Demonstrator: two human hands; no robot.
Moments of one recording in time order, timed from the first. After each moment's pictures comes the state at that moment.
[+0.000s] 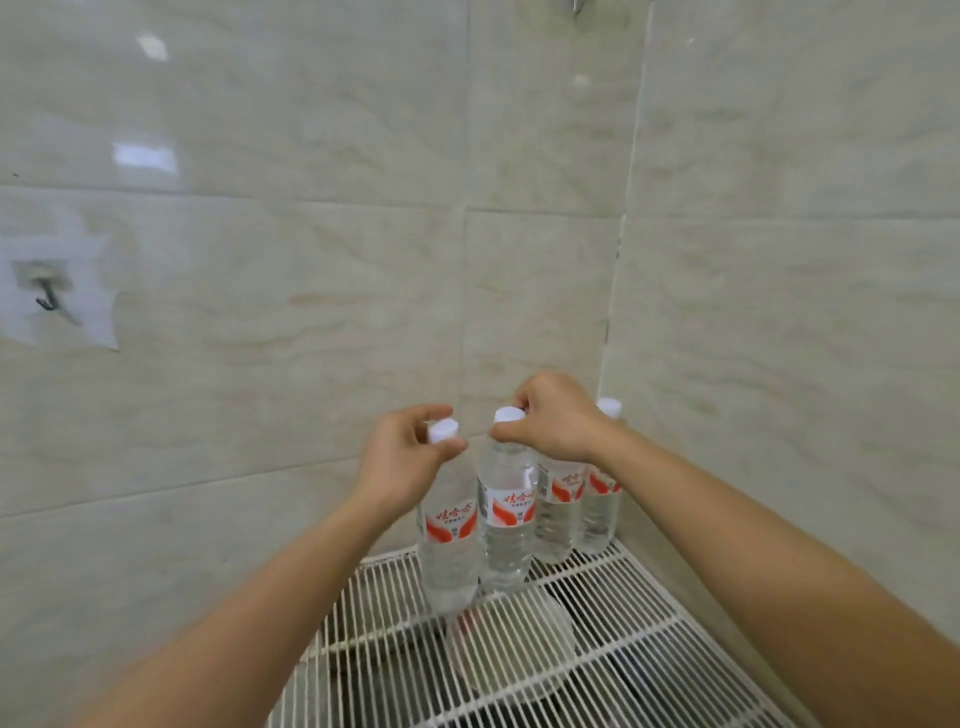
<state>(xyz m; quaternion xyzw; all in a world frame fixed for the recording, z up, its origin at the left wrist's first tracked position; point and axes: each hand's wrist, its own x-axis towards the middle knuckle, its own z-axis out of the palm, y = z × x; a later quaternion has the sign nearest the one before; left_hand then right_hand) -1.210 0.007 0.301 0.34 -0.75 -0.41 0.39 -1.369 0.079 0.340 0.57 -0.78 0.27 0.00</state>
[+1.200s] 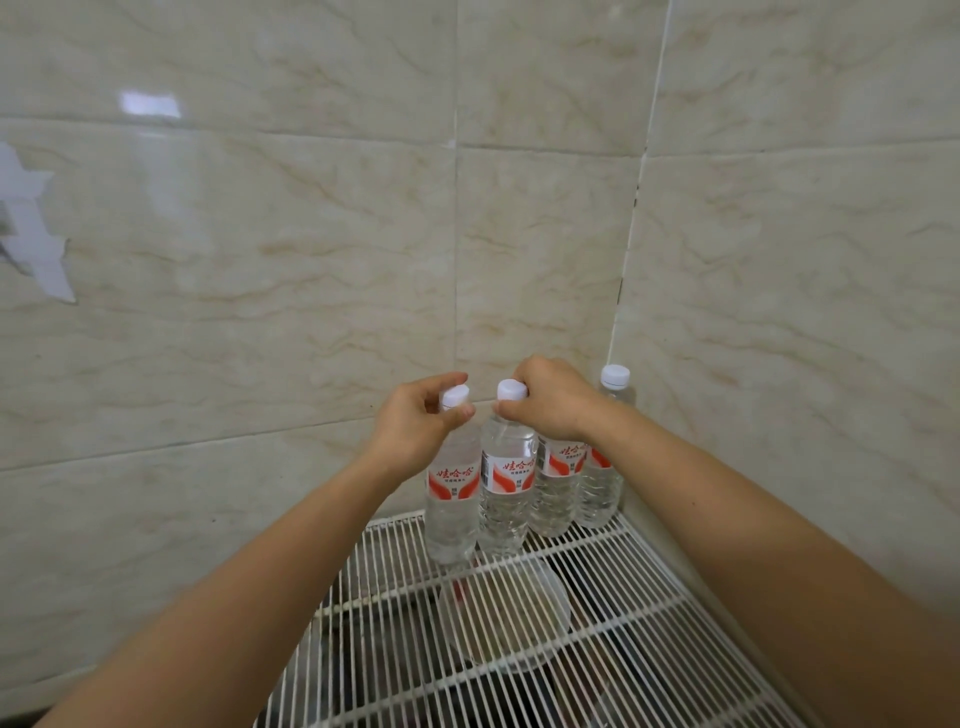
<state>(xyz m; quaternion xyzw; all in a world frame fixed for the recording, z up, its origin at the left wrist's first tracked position) -1.247 -0.010 0.281 0.34 -0.76 -0.43 0.35 -1.401 0.059 0.315 0.57 -0.79 0.22 -0.05</state>
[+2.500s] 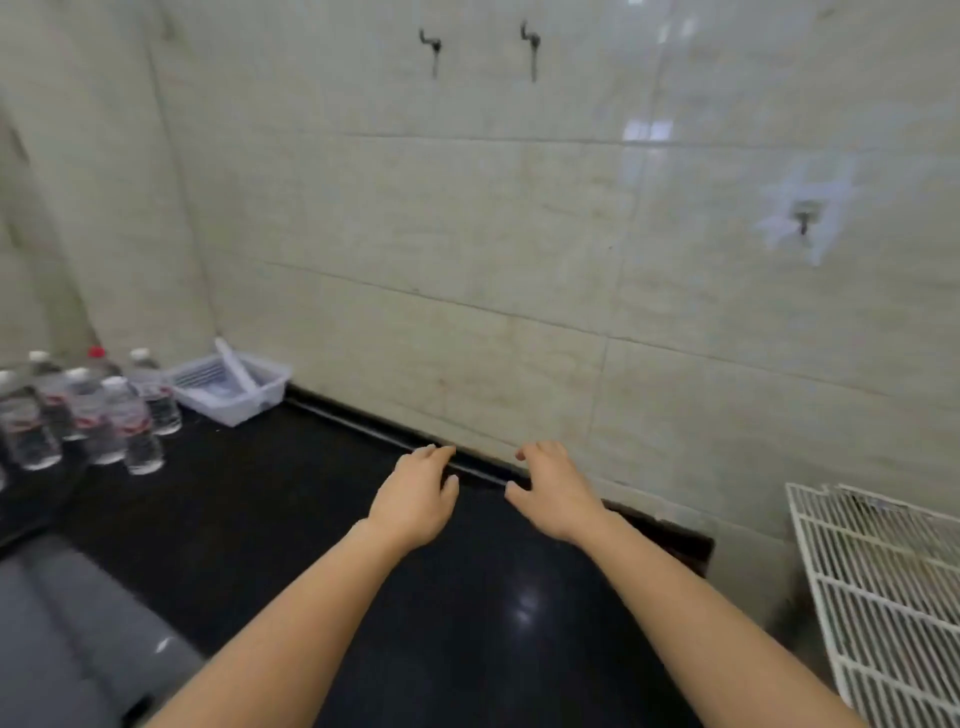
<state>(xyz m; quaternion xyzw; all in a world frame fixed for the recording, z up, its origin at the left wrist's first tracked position) -0.585 0.143 0.175 0.70 -0.66 -0.10 0.26 -0.758 0.099 0.190 0.82 -0.54 0.14 -0.11</state>
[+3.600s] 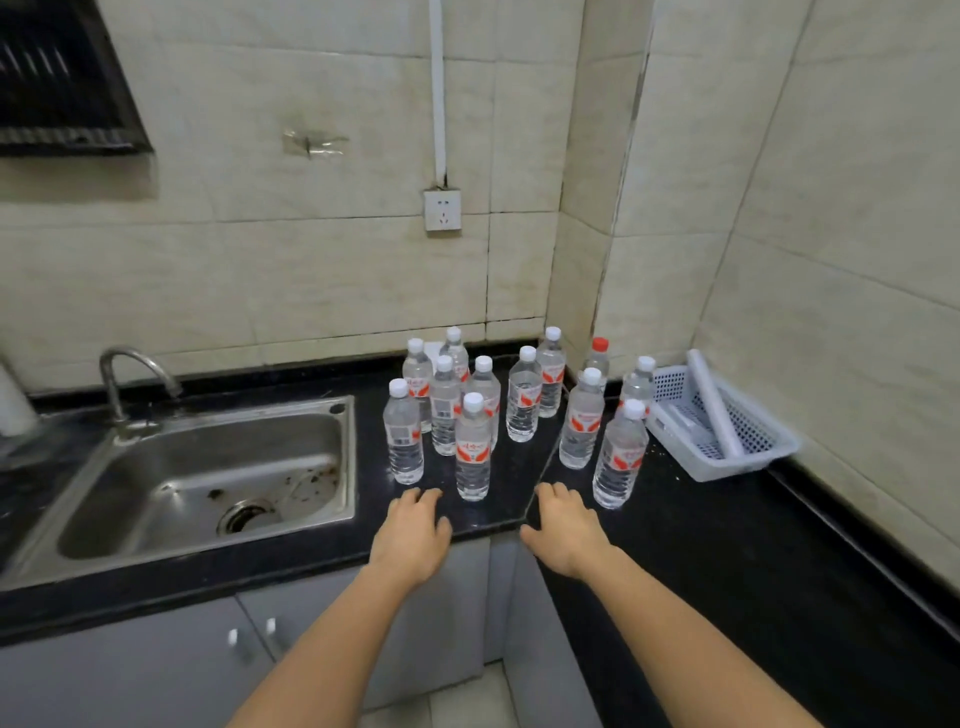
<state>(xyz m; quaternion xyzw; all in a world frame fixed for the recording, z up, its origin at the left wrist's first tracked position) 0.063 0.250 0.076 0.94 -0.23 -0.11 0.21 -0.021 0.076 0.082 0.96 -0.22 -0.06 -0.16</state>
